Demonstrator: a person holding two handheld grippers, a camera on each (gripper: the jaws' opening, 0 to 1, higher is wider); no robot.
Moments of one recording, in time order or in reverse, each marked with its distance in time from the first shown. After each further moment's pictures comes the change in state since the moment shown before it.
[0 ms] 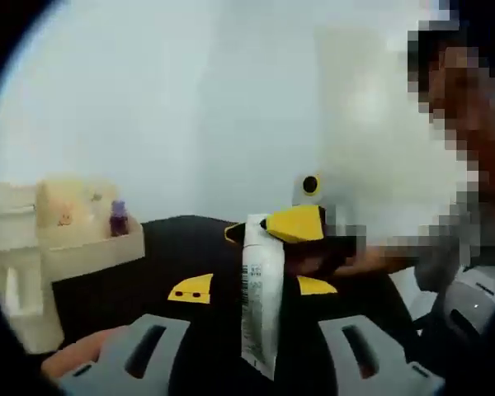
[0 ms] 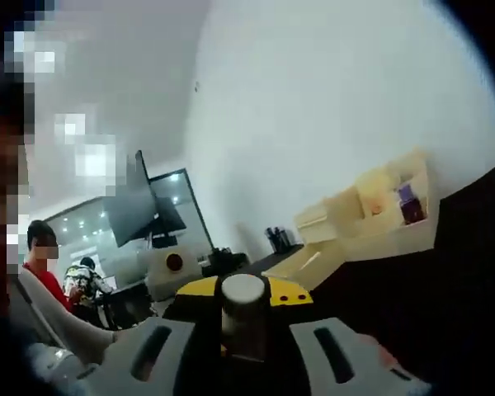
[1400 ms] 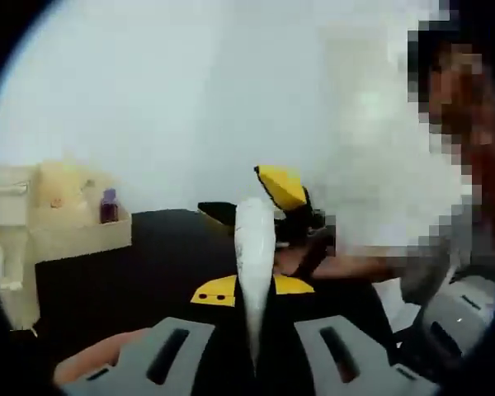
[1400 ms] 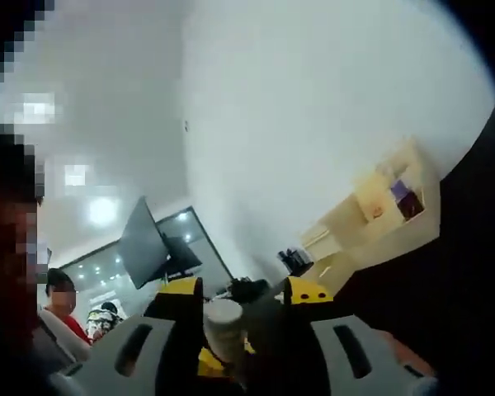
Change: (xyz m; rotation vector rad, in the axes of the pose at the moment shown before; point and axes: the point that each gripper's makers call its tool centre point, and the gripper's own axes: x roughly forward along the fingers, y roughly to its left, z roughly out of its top) left arm -0.008 -0.029 -0.001 -0.272 -0.039 -0.248; right arm -0.012 -0.004 0.025 0.158 -0.131 0.128
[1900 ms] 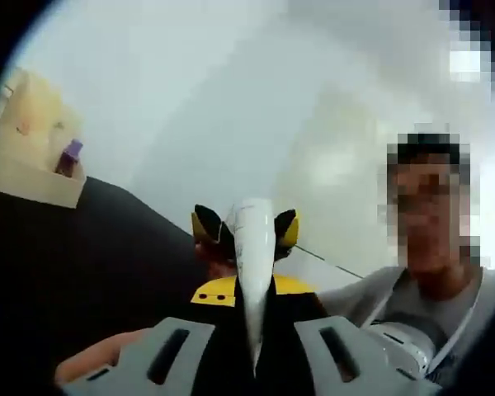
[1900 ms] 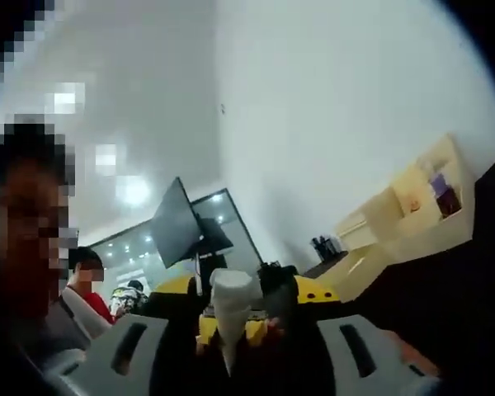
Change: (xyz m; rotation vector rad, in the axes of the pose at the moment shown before) left arm -0.010 -0.017 0.003 -0.260 -0.040 -0.266; right arm 0.007 0.031 -0.024 -0.035 0.103 0.164
